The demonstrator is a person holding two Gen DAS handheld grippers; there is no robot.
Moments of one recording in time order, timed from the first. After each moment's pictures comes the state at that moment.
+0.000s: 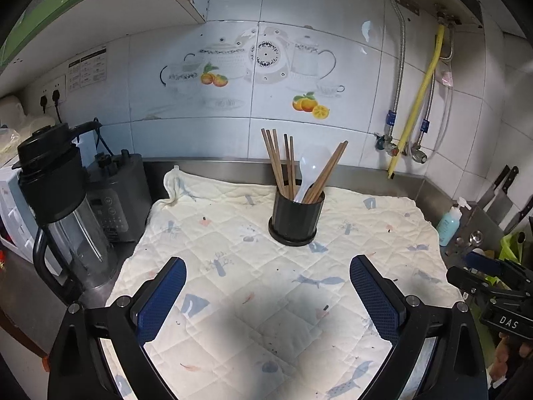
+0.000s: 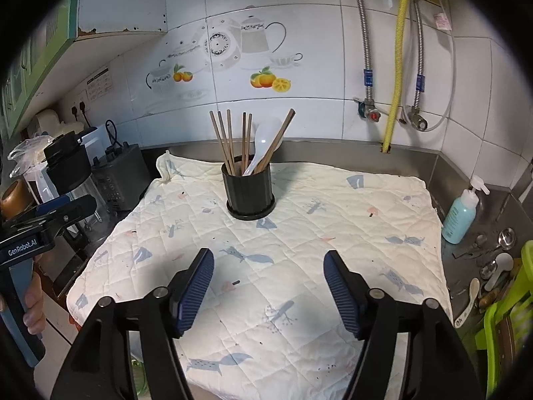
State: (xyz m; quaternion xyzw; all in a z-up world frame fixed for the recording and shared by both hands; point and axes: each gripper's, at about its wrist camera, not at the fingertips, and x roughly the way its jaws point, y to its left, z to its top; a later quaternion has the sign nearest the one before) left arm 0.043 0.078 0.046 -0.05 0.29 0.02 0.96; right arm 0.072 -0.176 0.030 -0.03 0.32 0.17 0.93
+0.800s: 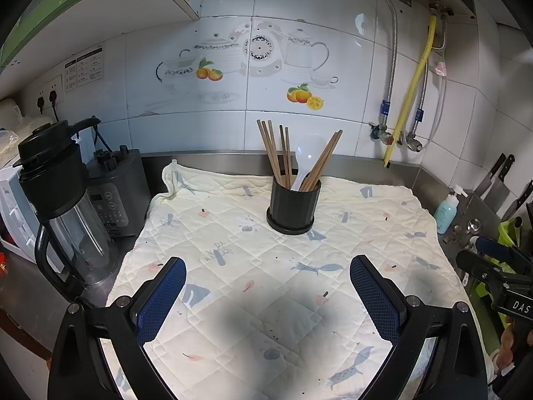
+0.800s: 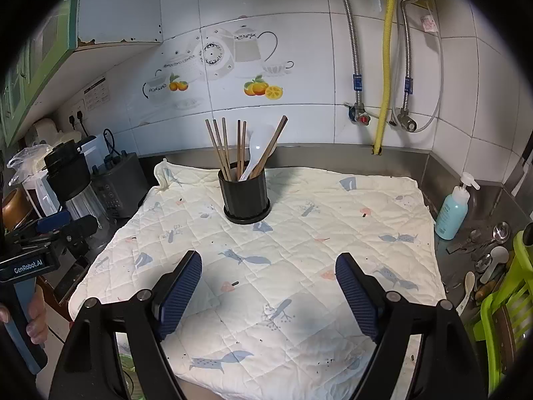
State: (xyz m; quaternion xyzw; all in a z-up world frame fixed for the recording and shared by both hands) left arm 0.034 0.079 0.040 -0.04 0.30 0.01 0.95; right arm 0.058 -0.180 0.034 -0.01 0.31 0.16 0.94
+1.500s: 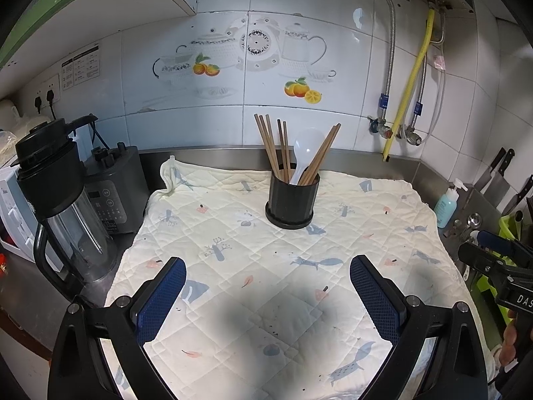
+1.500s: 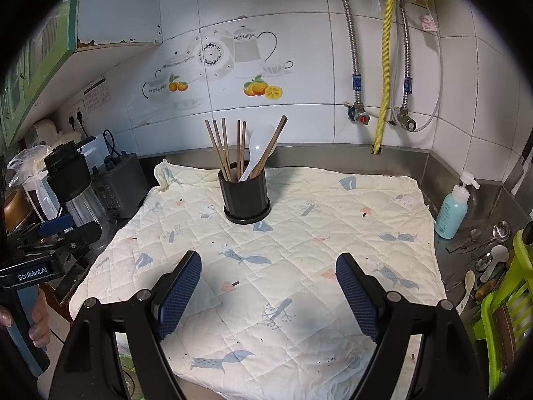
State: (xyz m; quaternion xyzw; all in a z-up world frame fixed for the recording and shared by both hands) left arm 0.034 0.076 0.036 -0.04 0.31 0.01 0.95; right arm 0.058 -0.180 0.034 -0.01 0.31 0.16 0.94
